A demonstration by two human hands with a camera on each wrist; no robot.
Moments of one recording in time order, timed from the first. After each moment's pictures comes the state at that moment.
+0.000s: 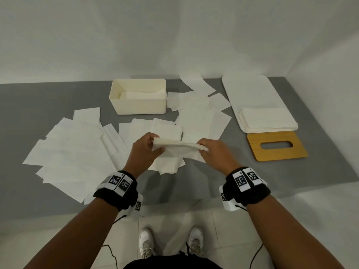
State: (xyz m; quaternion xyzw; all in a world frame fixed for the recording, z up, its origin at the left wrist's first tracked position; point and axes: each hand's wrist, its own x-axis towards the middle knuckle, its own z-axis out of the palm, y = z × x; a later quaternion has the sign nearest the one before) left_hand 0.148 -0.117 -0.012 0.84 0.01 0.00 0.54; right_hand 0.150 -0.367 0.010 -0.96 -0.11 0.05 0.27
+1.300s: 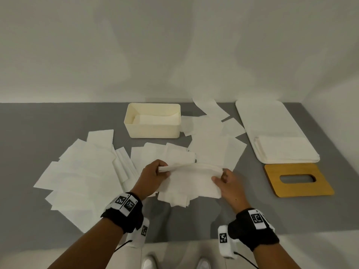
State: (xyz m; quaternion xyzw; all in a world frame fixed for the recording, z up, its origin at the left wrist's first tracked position) left_hand 0.182 -0.091 -0.036 0.87 0.03 -0.08 0.49; right_hand 0.168 -0.359 -0.037 -0.82 0.14 0.09 0.55
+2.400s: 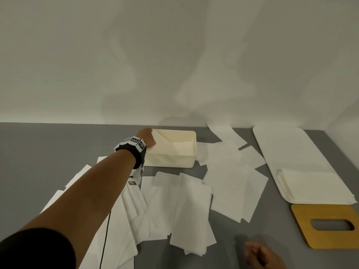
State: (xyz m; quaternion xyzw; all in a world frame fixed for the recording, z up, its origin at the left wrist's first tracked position) left_hand 0.428 0.005 0.017 0.97 0.12 -0.13 0.19; right_hand 0.118 -0.363 -0.036 -0.80 0.22 0.03 0.56
